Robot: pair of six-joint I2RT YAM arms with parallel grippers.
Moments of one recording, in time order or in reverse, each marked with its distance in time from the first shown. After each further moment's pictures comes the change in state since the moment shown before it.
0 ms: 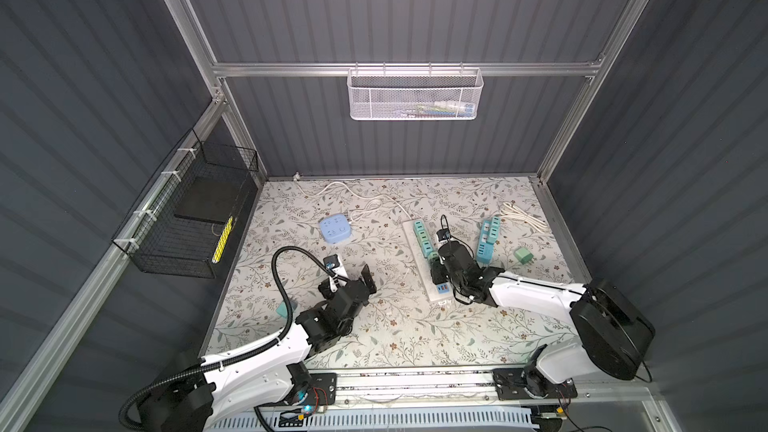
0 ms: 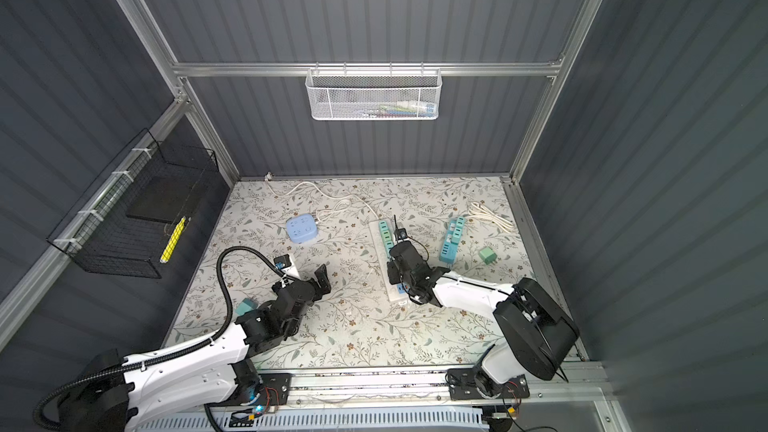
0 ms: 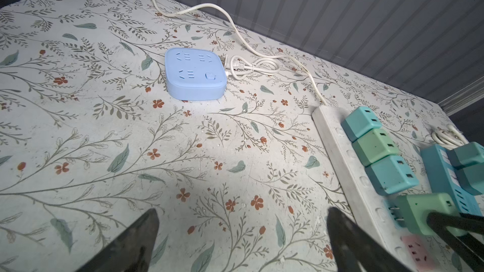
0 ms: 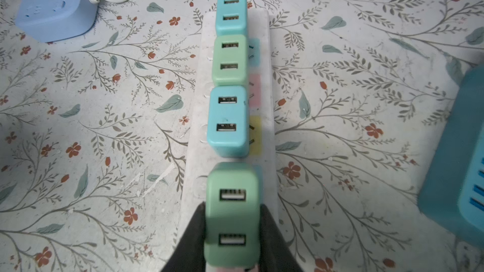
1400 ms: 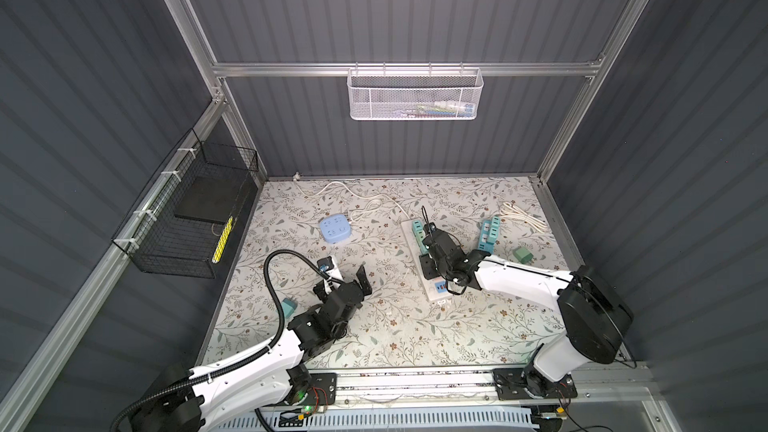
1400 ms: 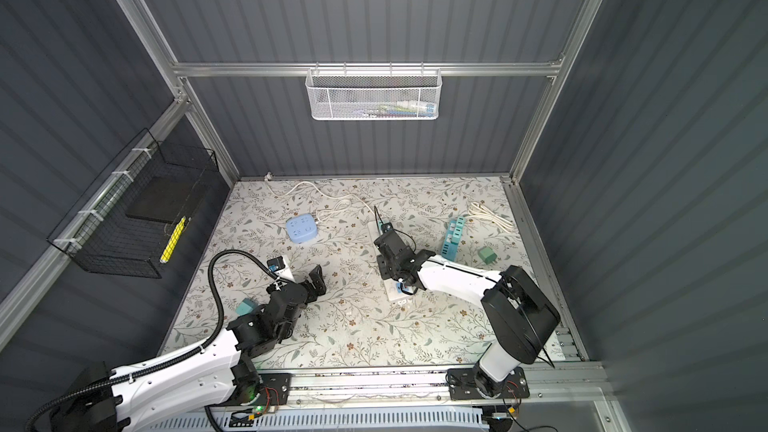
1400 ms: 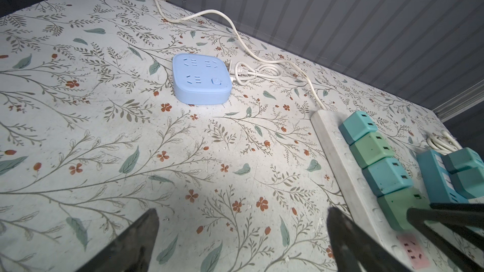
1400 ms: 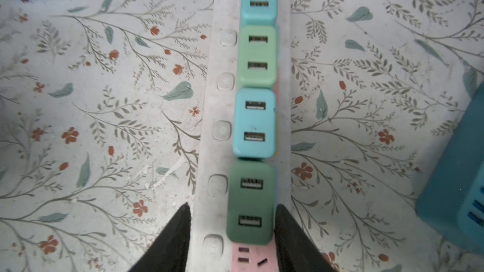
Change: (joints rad) left arm 0.018 -0.094 -0.032 -0.024 0.005 0.019; right arm 0.015 0.100 0.262 -0.291 -0.025 -0.023
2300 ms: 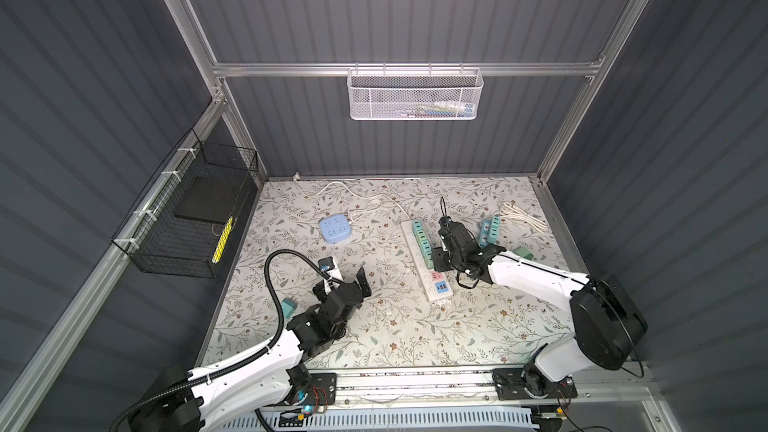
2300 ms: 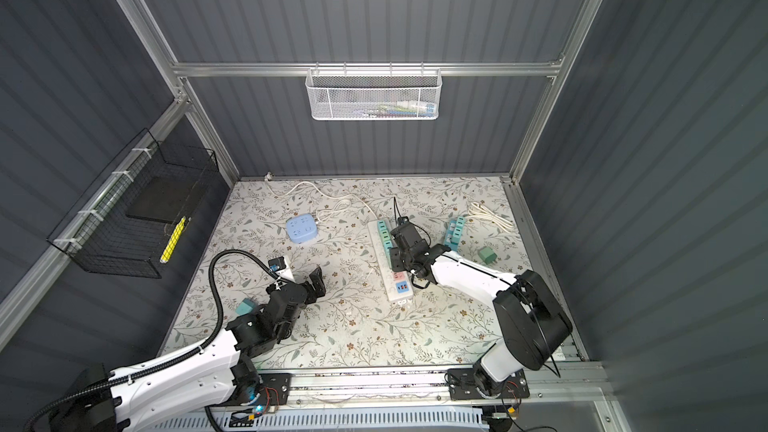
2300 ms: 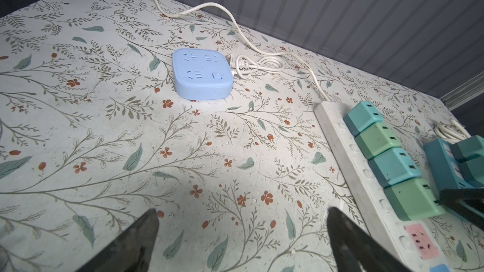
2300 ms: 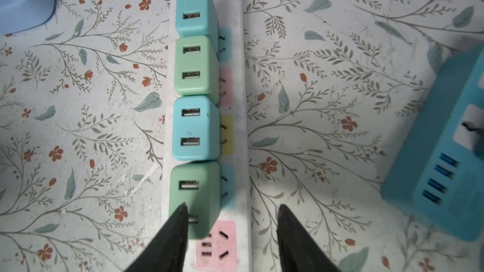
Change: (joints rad) left arm 0.009 0.013 0.001 -0.023 0.034 0.027; right arm -0.111 -0.075 -0.043 -0.043 -0.053 0.036
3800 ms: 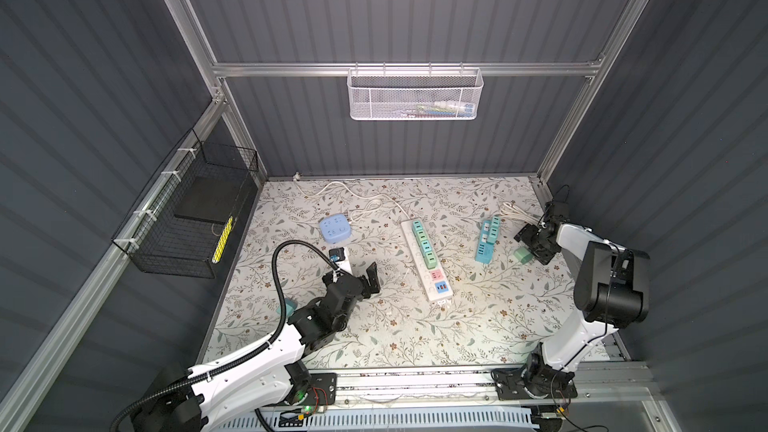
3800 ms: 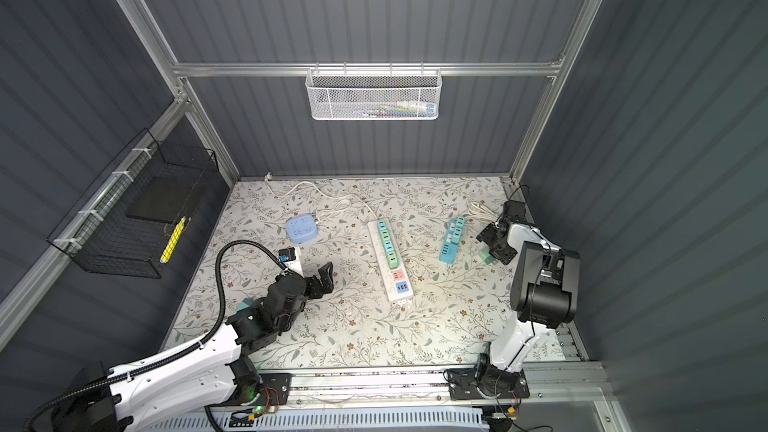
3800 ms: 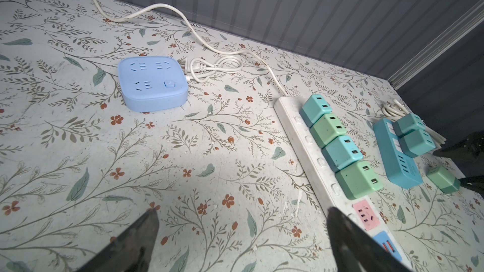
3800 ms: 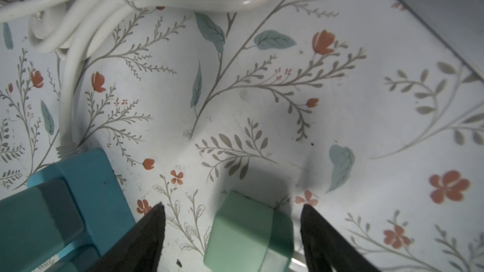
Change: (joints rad) left arm 0.013 0.023 0.076 0.043 0.153 0.105; right arm -0.903 0.274 0.154 -0.124 -0.267 0.181
